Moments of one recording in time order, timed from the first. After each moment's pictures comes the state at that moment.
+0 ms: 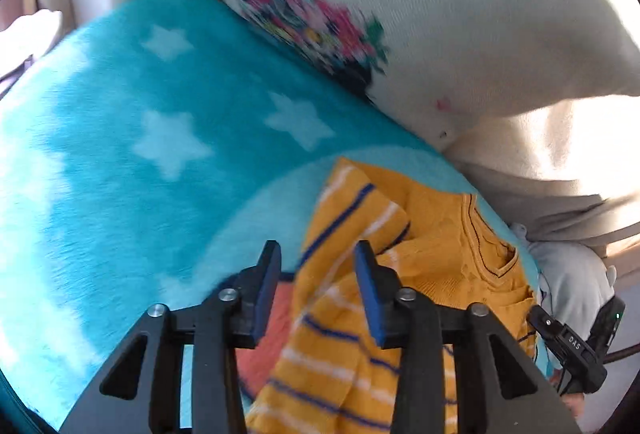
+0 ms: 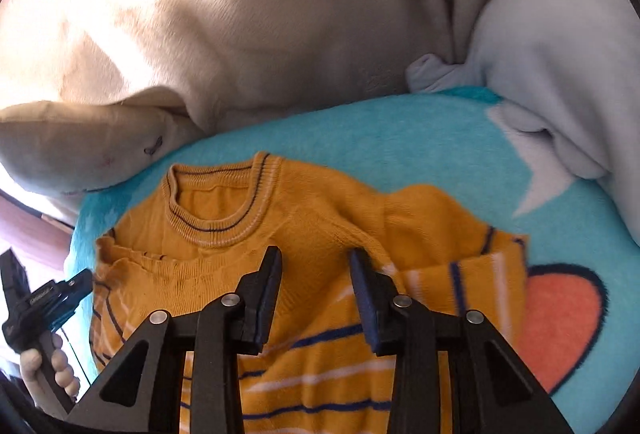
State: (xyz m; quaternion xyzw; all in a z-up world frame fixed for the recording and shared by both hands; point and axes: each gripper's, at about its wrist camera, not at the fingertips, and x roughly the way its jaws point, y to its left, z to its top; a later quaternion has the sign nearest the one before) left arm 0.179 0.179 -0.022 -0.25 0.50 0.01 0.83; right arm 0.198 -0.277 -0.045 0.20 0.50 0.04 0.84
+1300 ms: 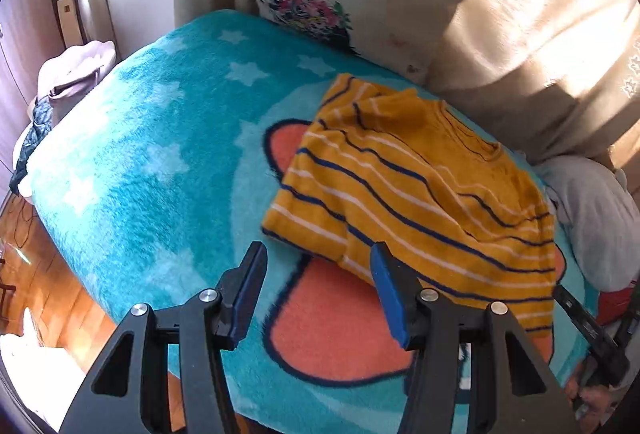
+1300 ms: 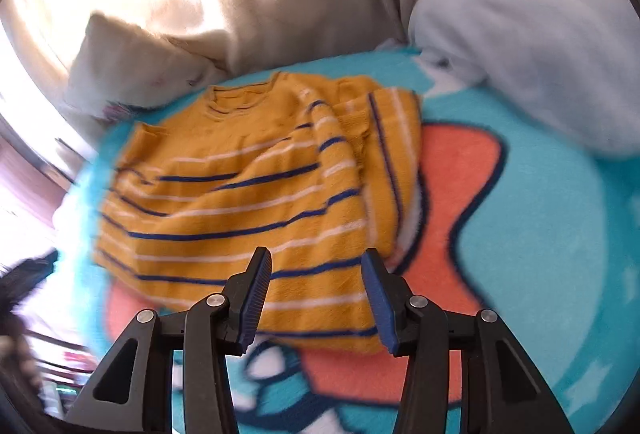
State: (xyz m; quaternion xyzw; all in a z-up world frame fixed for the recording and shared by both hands) left arm -0.003 0.097 0.026 -0.16 0.48 0.05 0.86; right arm 0.027 -0.276 -0.024 0.11 0.47 0.02 0.88
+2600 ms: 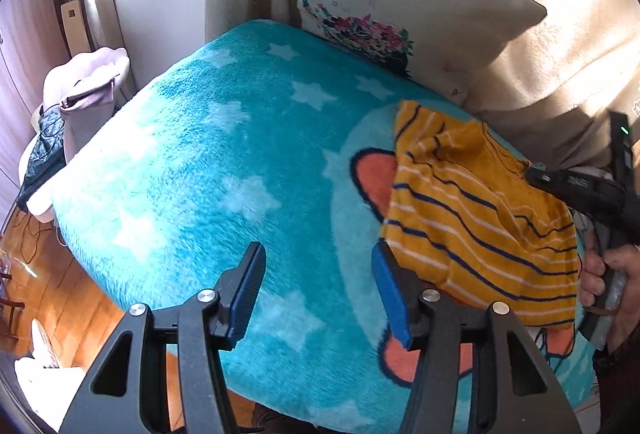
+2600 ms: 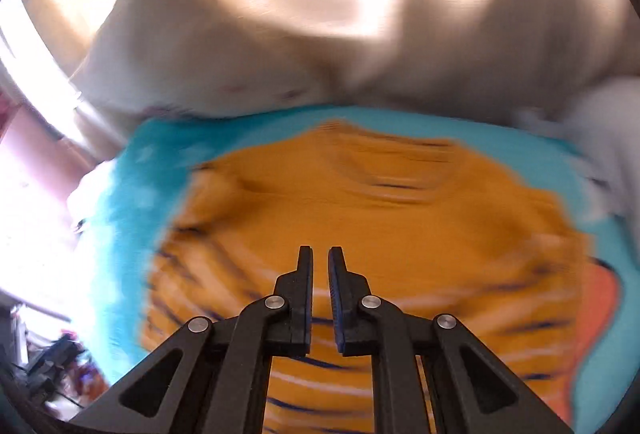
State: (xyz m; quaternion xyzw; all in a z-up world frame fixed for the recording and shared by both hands) left arm 0.002 0.205 0.026 -0.14 0.47 0.05 0.87; right arm 0.161 -0.103 0.007 0.08 0.50 0.13 0.85
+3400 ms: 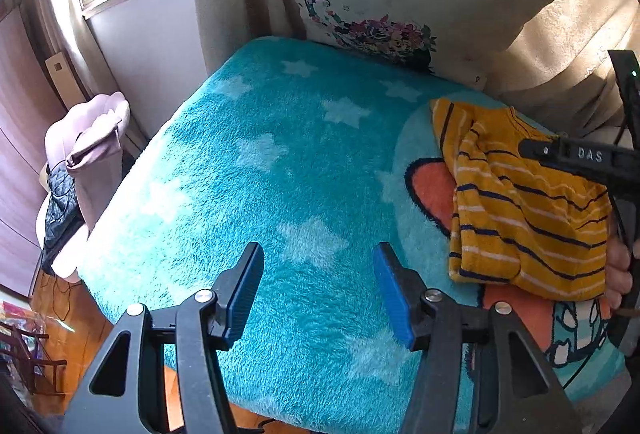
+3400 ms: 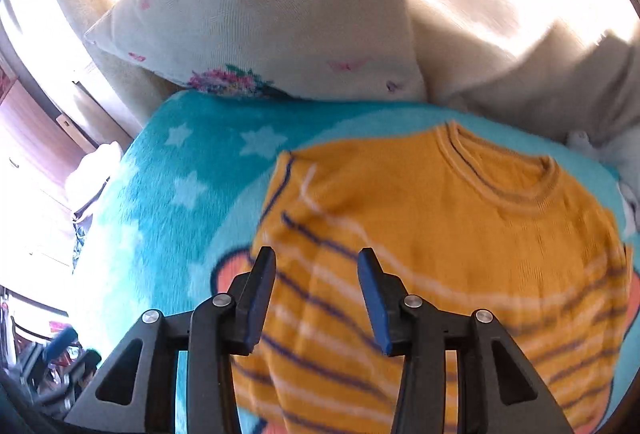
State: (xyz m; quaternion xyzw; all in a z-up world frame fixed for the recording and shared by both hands) left arm 0.029 0.241 0.021 -0.04 0.48 0.04 0.88; right arm 0.156 0.001 0.005 0.05 0.50 0.11 0.86
